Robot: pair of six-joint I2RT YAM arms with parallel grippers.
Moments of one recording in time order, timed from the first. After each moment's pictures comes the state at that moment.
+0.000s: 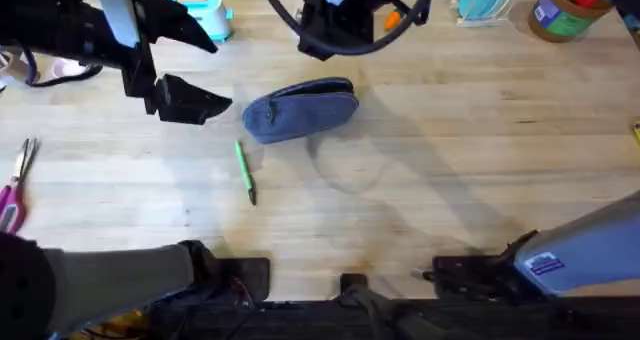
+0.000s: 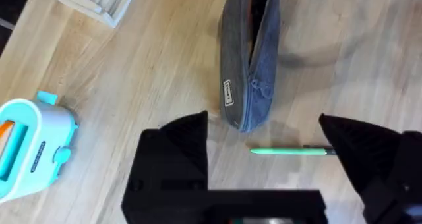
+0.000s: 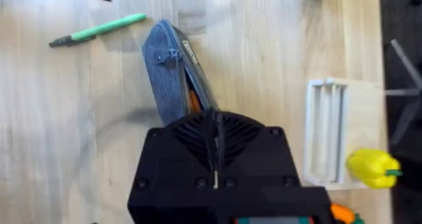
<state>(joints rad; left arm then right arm) 0.34 1.49 1.36 -1.38 0.82 1.53 0.61 1.76 1.75 -0.95 -0.37 -0.85</state>
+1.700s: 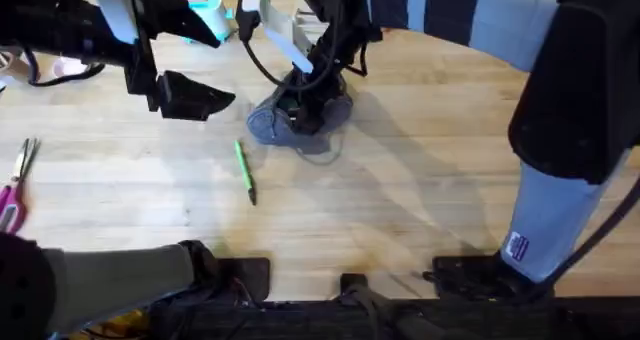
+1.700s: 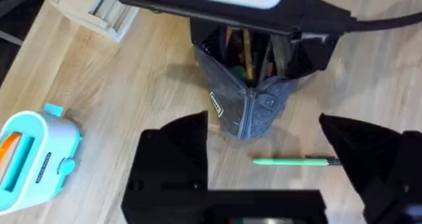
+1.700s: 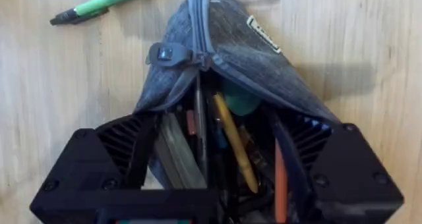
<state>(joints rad) 0.34 1.49 1.36 -1.37 0.87 1.53 0.61 2.14 1.74 -0.94 -0.52 -0.85</state>
